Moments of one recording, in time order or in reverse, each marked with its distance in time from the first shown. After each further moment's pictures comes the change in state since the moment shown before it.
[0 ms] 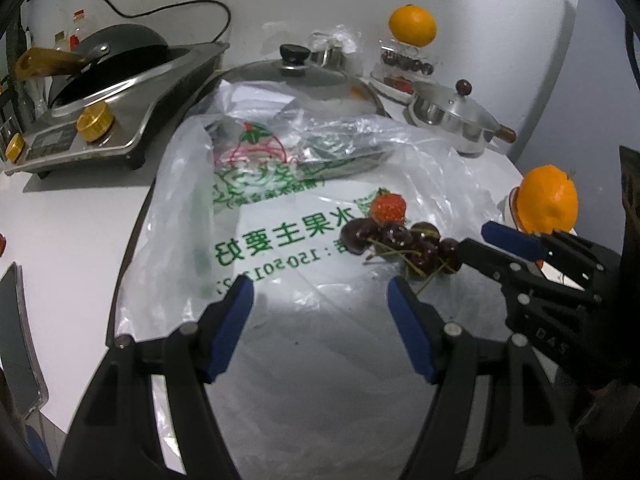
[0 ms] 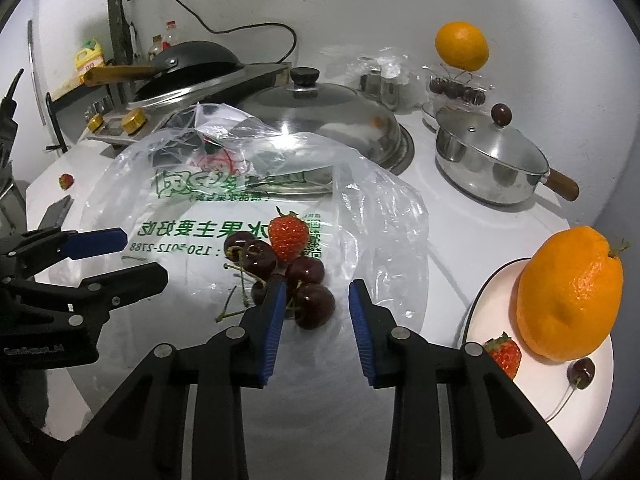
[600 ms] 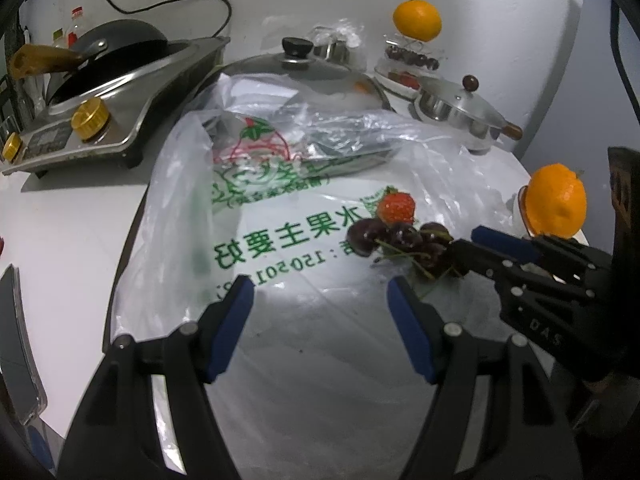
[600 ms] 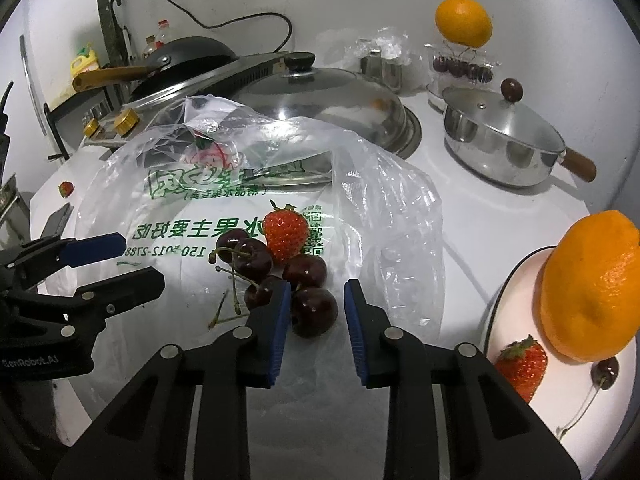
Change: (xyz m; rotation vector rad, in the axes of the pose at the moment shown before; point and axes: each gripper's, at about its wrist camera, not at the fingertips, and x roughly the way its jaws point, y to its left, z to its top) left arm 0.011 0.004 0.004 -0.003 0.016 0.008; right arm 0.021 -0.007 0.002 0.054 0.040 0.052
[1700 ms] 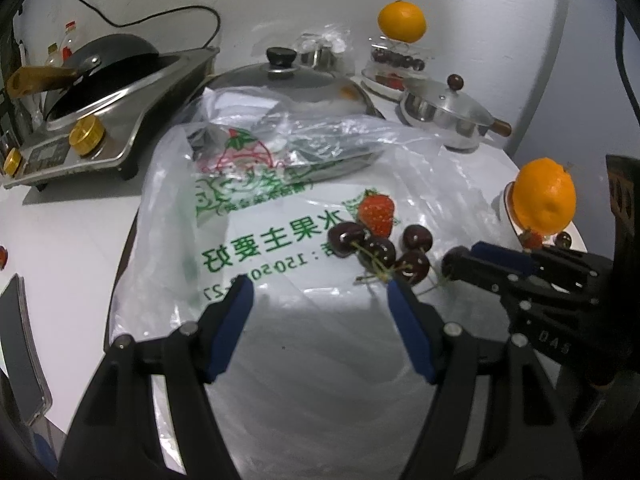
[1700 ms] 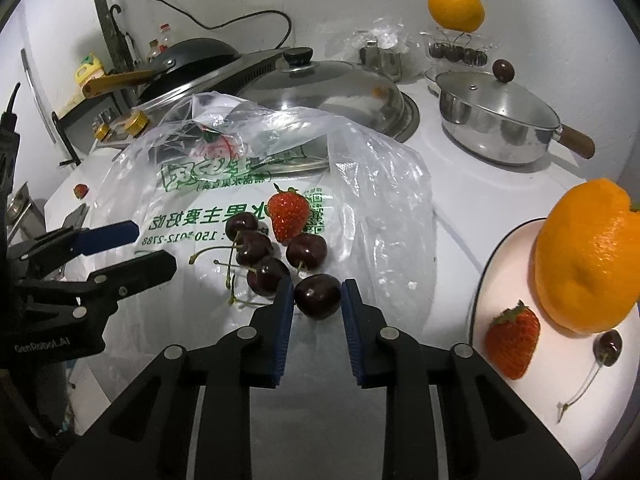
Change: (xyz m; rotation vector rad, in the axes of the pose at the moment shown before) left arm -0.012 -0.016 -0.001 0.038 -0.018 0.000; right arm -0.019 -0.008 -0.012 0.030 0.030 0.051
